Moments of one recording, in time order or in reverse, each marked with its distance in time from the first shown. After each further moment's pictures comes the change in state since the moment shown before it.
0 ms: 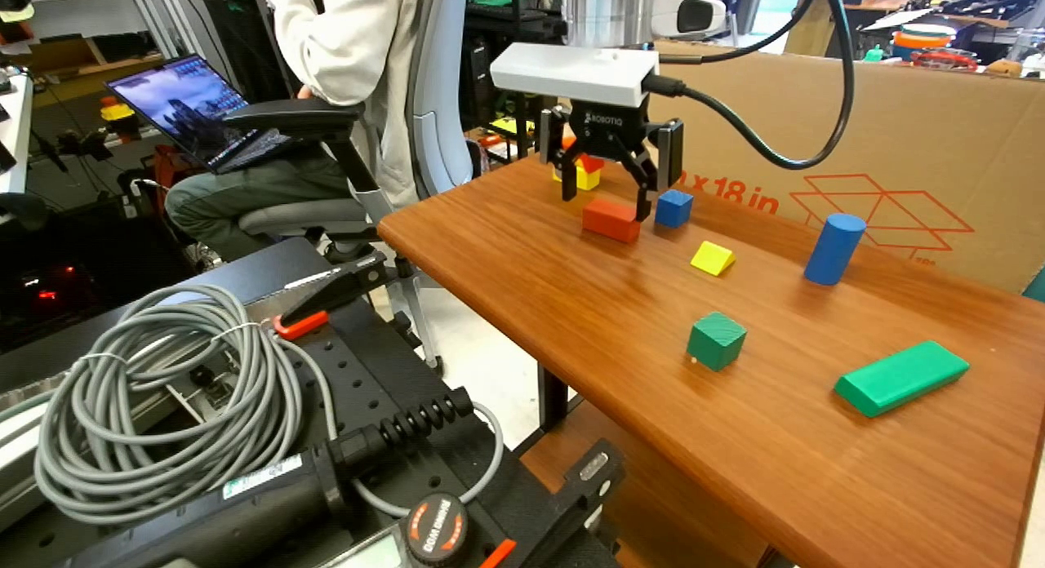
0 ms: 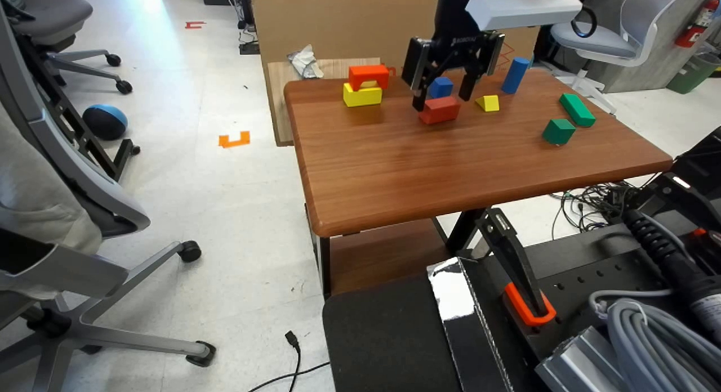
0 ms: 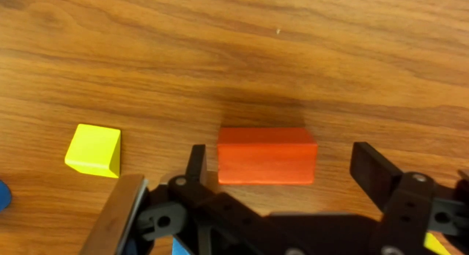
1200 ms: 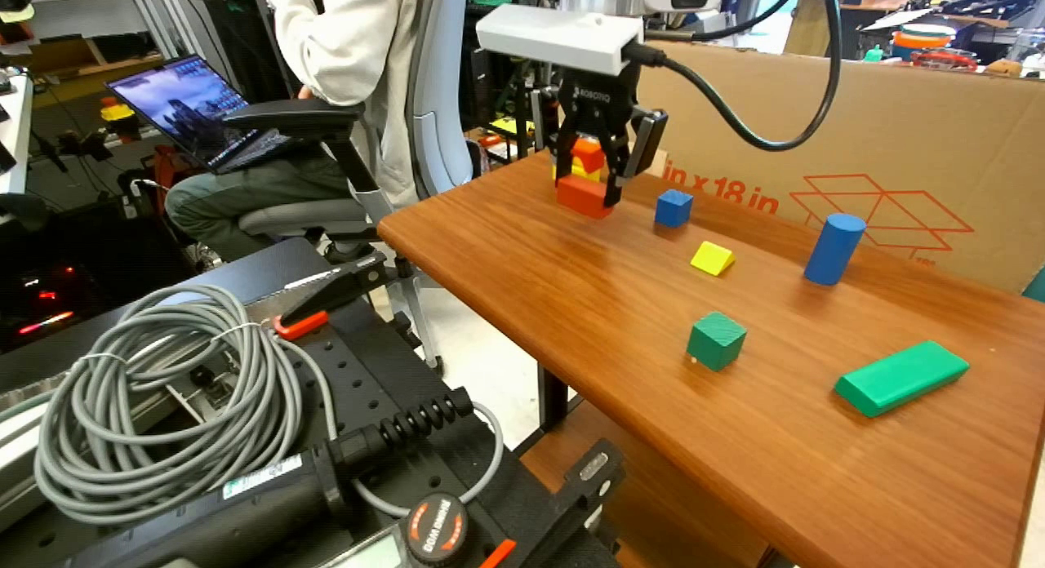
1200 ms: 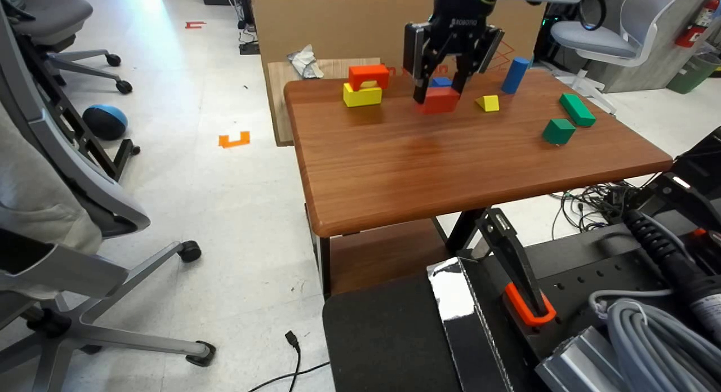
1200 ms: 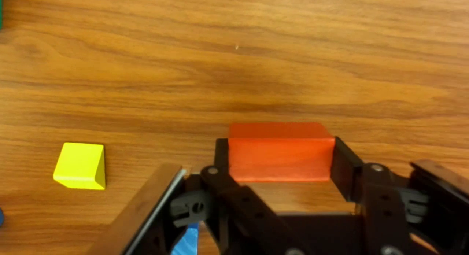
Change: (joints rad) arm -0.024 -0.059 0.043 -0.012 0.101 -0.085 -0.009
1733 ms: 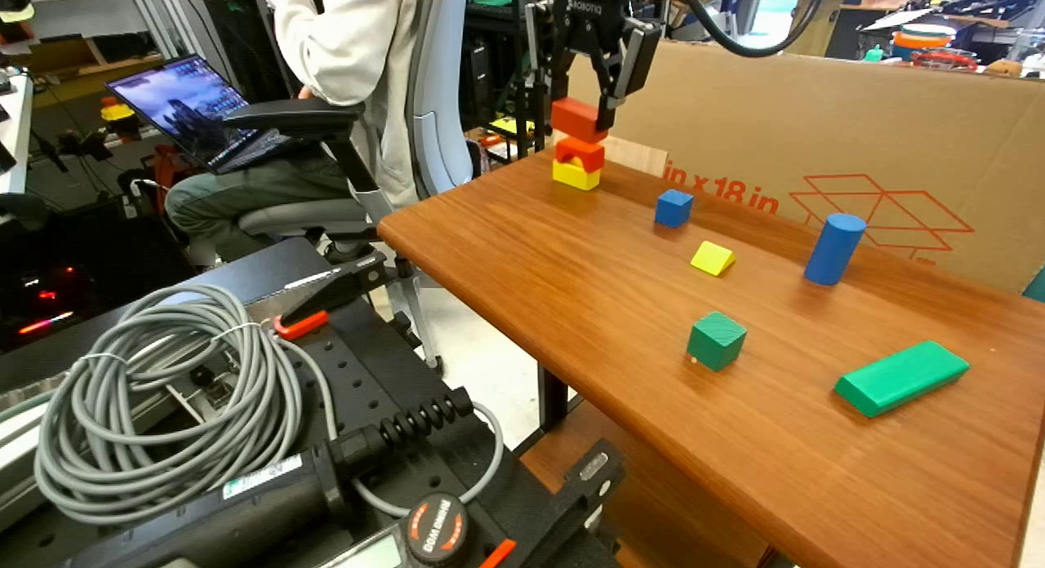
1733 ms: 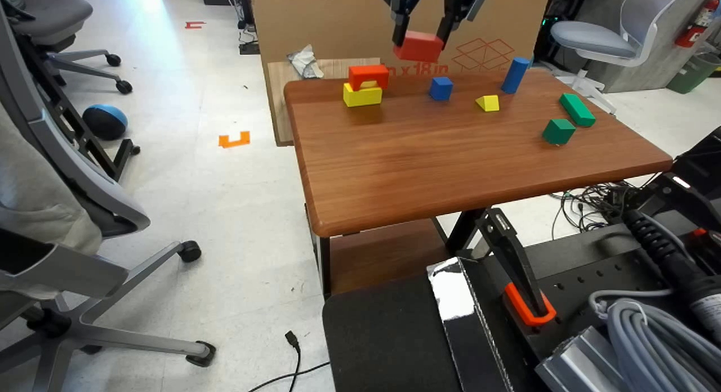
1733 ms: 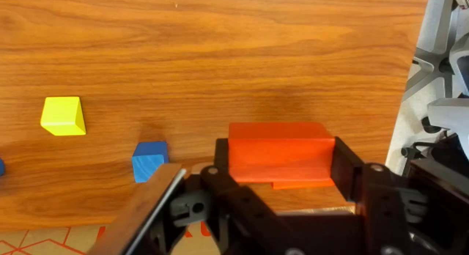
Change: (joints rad) arm -0.001 -0.107 0.040 0.013 0.083 -0.033 0.046
